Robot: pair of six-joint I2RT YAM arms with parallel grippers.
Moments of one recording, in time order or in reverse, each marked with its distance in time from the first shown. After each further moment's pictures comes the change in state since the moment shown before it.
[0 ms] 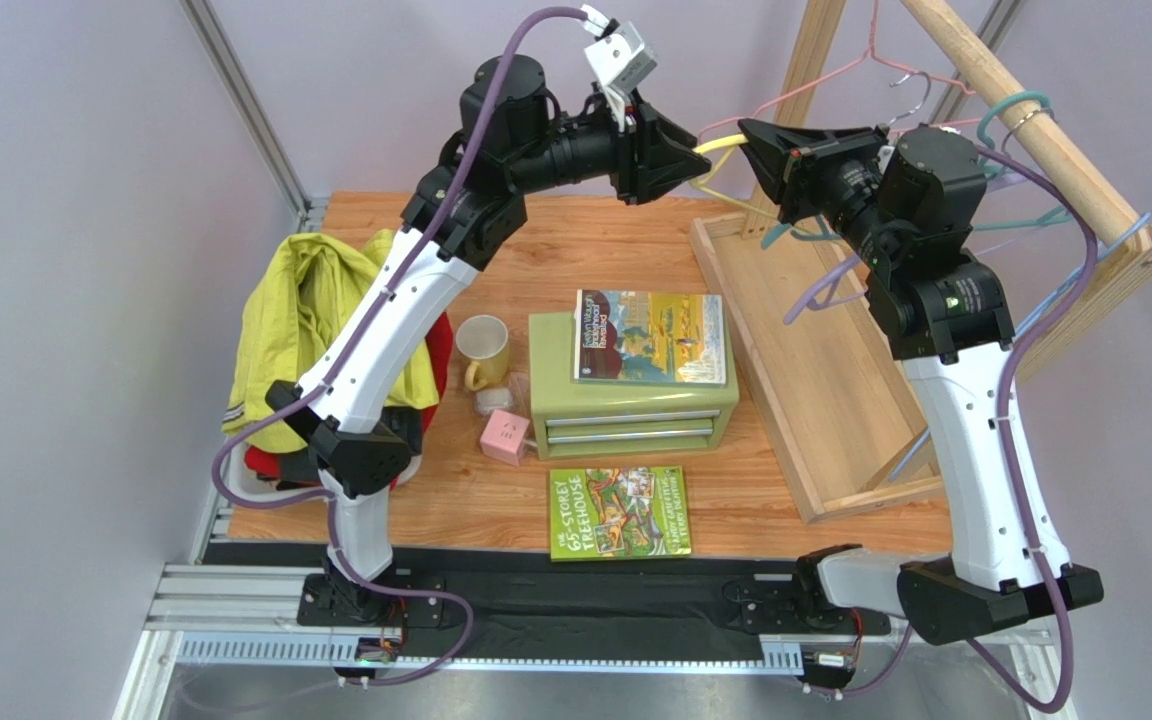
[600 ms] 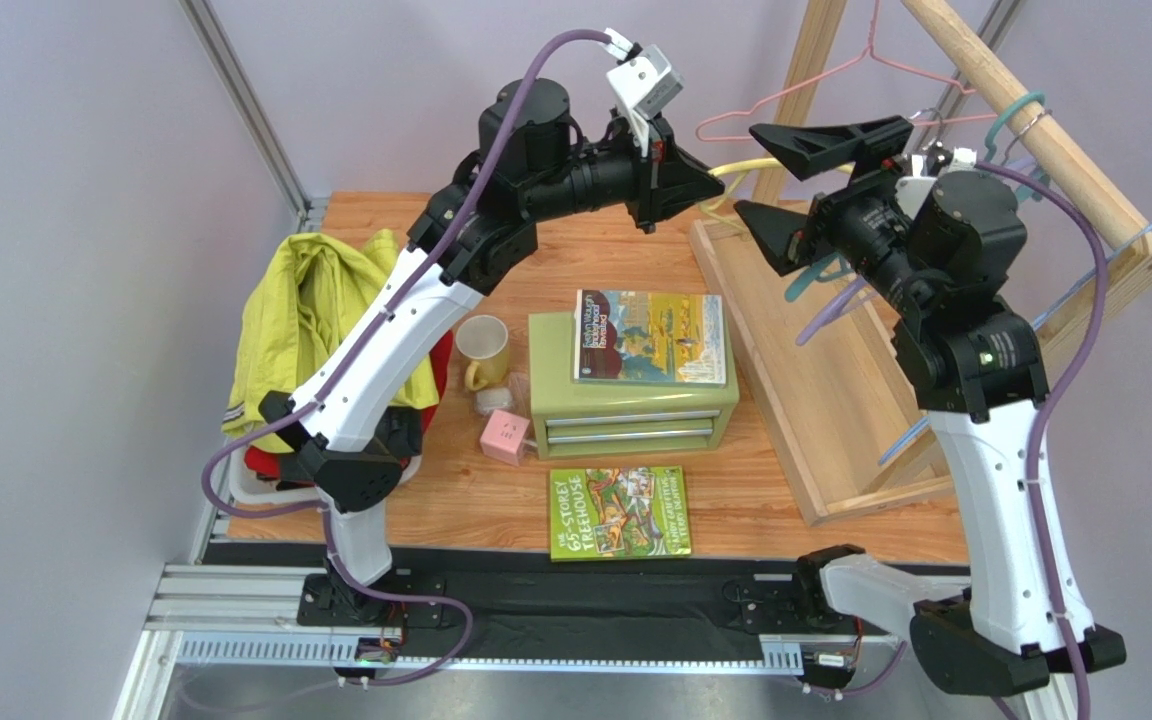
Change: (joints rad) left arm -0.101 -0.051 -0.048 -0.060 -0.107 -0.039; right arm -0.010 -0.141 -0.090 -0.027 -0.092 -0.049
